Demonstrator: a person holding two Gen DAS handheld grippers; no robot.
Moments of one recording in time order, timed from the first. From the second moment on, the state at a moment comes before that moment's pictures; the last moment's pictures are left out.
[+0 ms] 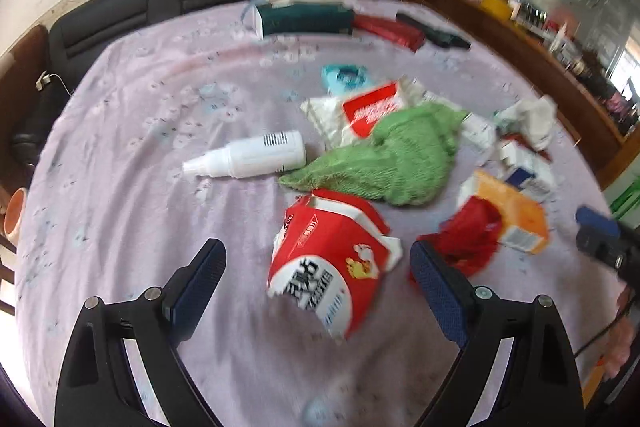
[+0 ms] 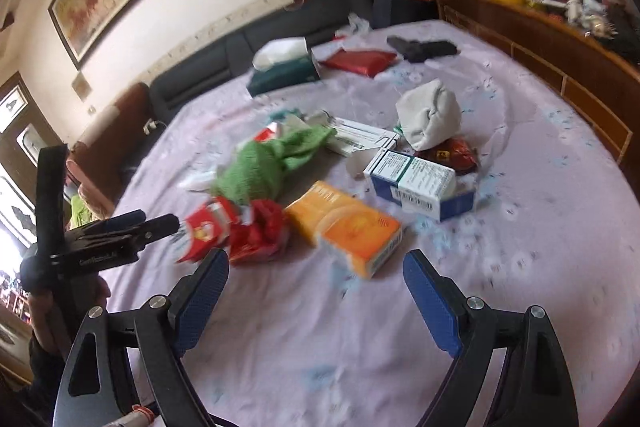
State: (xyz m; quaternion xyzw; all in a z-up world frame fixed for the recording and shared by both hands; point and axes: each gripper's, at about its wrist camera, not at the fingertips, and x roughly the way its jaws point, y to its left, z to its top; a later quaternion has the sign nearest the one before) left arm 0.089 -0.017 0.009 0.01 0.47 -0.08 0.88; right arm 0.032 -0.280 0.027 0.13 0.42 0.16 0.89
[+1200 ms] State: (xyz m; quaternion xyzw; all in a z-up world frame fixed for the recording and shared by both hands) left arm -0.046 -0.036 0.074 -0.10 0.43 -0.17 0.88; right arm -0.077 -0.305 0.052 0.16 0.38 0.09 0.91
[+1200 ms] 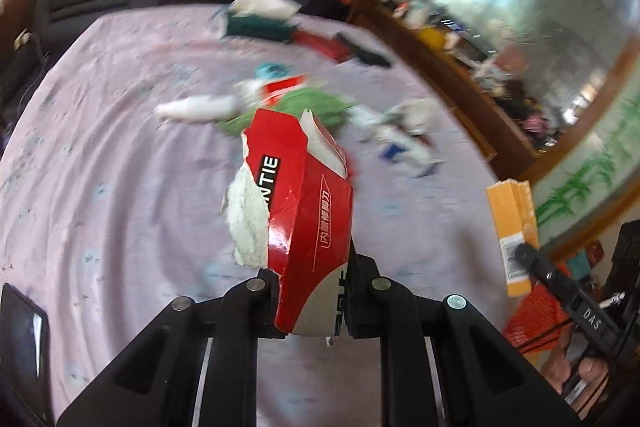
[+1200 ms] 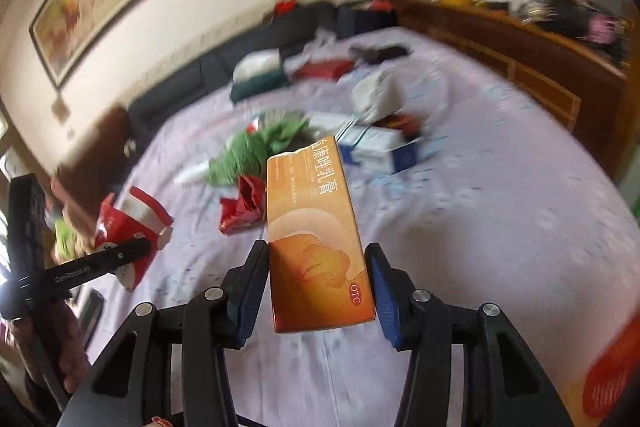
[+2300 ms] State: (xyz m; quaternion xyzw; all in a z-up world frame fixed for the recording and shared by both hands) left arm -0.191 -0.356 0.139 0.04 0.38 -0.51 0.77; right arm -0.385 -0.514 0.131 0.31 0.16 -0.26 0.90
